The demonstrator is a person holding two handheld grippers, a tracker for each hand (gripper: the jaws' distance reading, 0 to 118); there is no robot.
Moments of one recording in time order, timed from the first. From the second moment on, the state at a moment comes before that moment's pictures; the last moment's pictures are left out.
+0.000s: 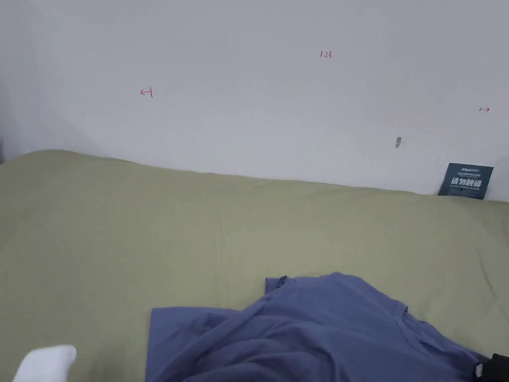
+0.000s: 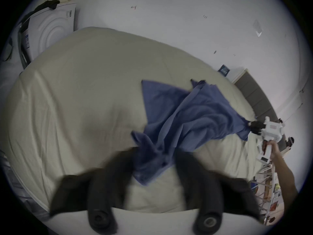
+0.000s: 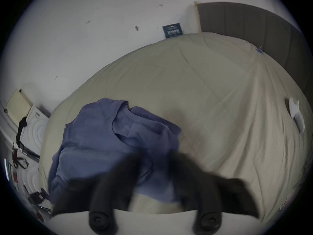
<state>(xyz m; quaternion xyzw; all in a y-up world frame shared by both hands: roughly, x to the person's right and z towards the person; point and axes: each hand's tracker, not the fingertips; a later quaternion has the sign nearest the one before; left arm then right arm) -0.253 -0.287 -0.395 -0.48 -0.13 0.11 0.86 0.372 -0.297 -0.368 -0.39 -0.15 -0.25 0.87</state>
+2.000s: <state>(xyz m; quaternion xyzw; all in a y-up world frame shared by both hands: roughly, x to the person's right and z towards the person) -0.250 -0.348 -0.371 -0.42 -0.12 0.06 0.90 0.230 -0.233 -0.661 -0.47 0.02 0.03 0.88</state>
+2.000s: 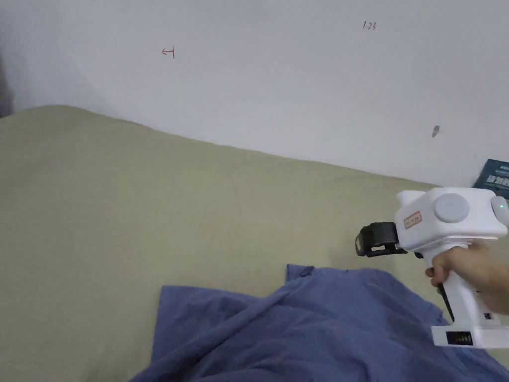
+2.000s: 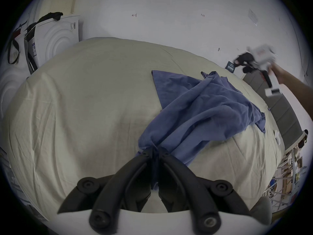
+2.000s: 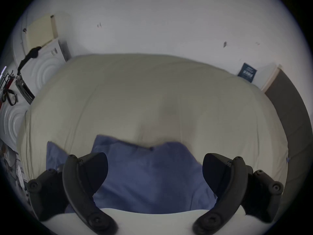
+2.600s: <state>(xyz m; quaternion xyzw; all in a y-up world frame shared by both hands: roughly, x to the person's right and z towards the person) -0.252 -0.352 -0.367 -0.41 -0.13 0.04 0.90 0.196 -0.303 -0.676 -0.54 0.11 0.09 0.83</state>
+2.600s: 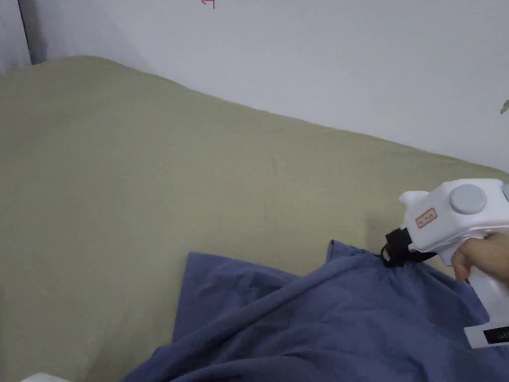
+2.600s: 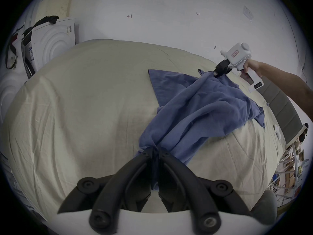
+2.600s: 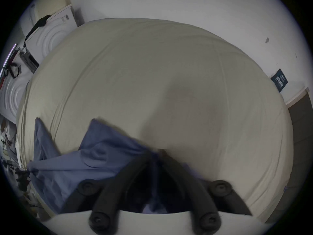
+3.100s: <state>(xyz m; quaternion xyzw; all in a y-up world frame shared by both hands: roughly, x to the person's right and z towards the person) -0.258 -0.307 -0.391 -0.34 -0.16 0.11 0.92 0.197 -0.182 -0.584 -0.31 0.13 0.03 0.94</state>
